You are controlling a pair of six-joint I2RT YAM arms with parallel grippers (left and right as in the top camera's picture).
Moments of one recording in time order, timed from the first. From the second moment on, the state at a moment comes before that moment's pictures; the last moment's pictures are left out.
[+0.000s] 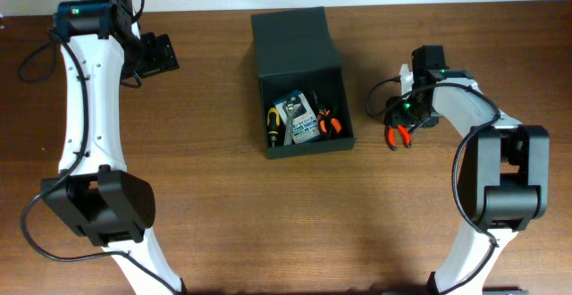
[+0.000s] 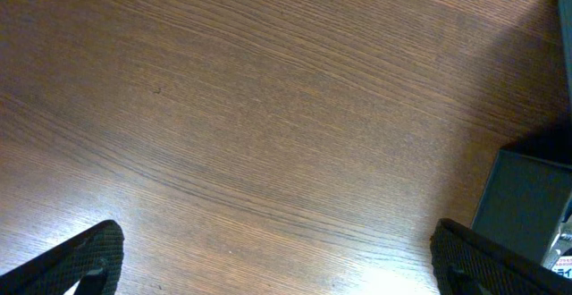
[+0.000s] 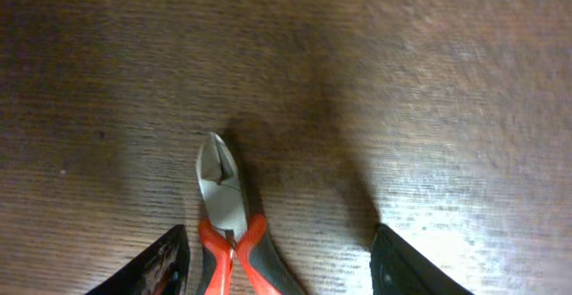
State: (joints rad) left arm 0.08 2.05 2.19 -1.40 -0.09 -0.24; right arm -0.02 2.06 1.39 -0.70 -0.07 -0.06
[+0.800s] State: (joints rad) left arm 0.08 2.05 2.19 -1.40 -0.09 -0.24; right arm 0.02 2.06 1.40 -0.77 -0.02 -0.14
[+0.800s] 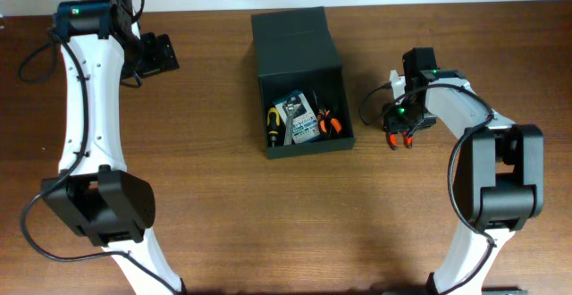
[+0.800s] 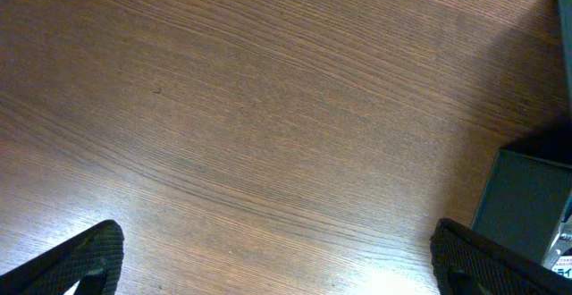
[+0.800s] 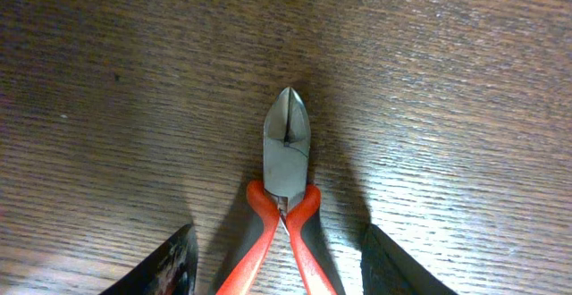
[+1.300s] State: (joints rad) left arm 0.08 2.05 2.19 -1.40 -0.09 -0.24; right arm 0.03 2.06 1.40 -0.76 0.00 -0.14
